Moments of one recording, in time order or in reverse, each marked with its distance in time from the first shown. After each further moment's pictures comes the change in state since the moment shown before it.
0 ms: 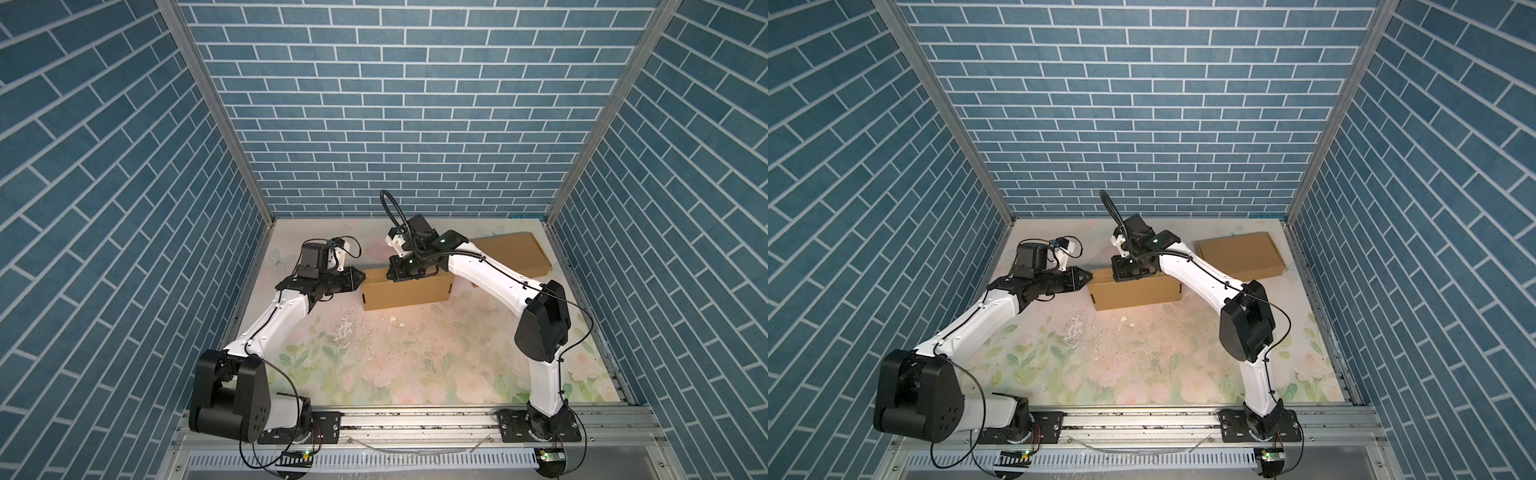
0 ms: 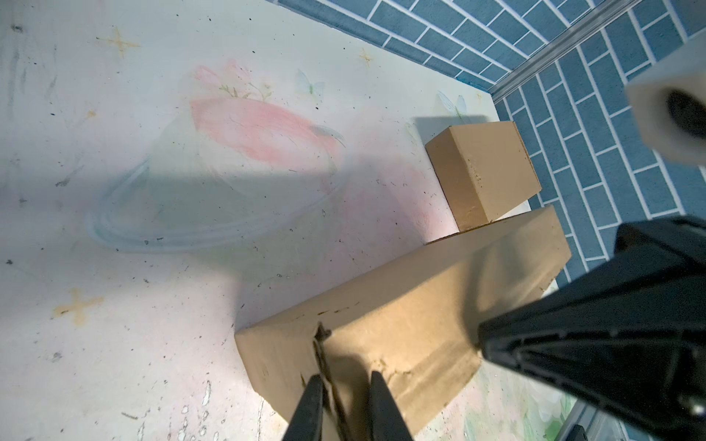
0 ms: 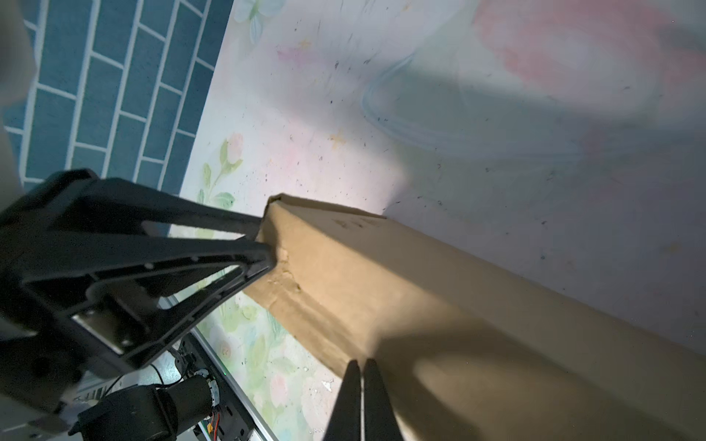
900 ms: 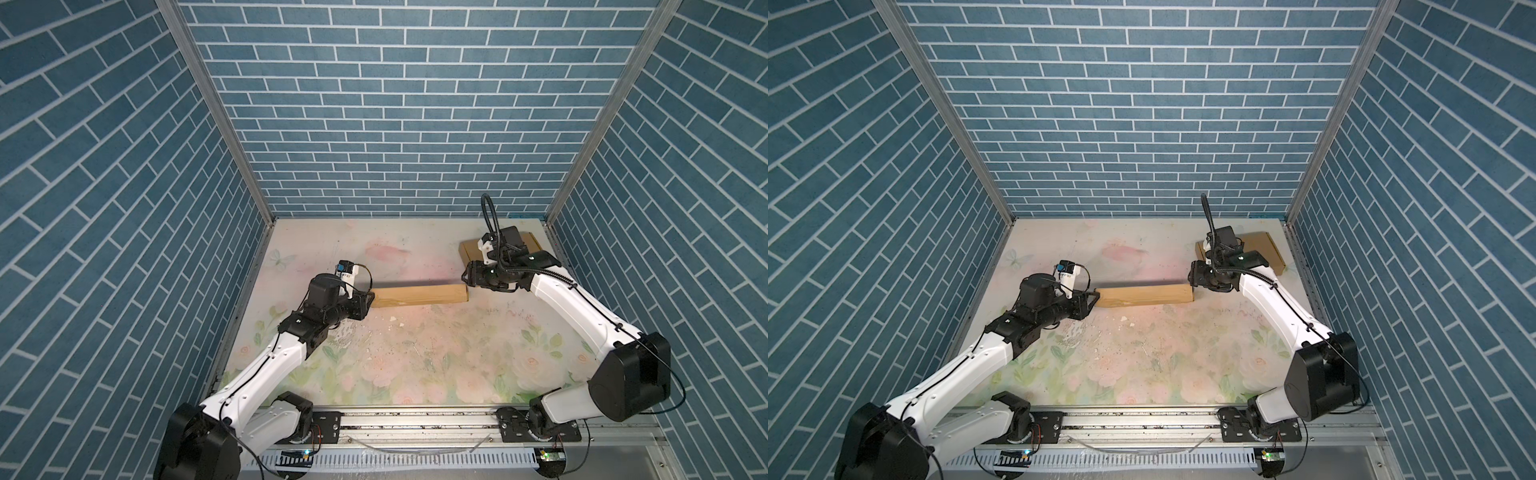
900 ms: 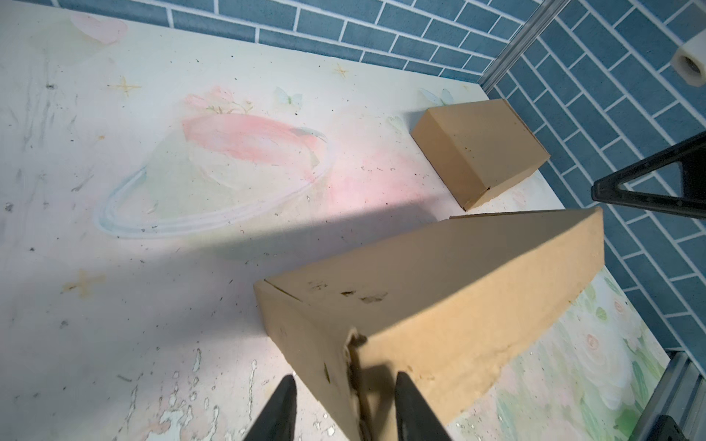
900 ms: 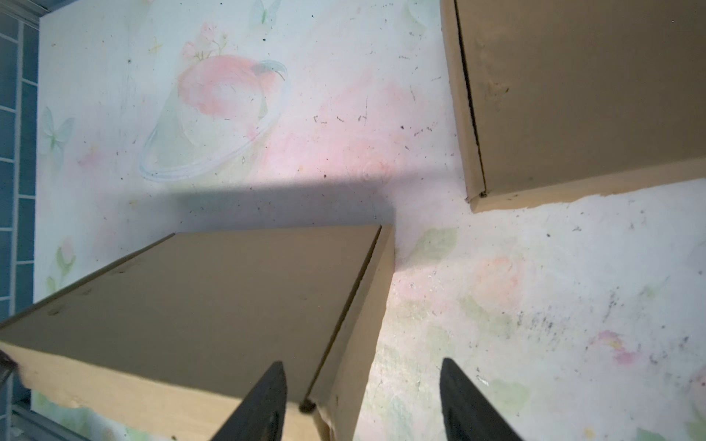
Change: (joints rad) left arm -0.215 -0.338 -0.304 0.148 -0.252 -0.007; right arm -0.368 -0.560 -0.657 0.053 0.168 0.027
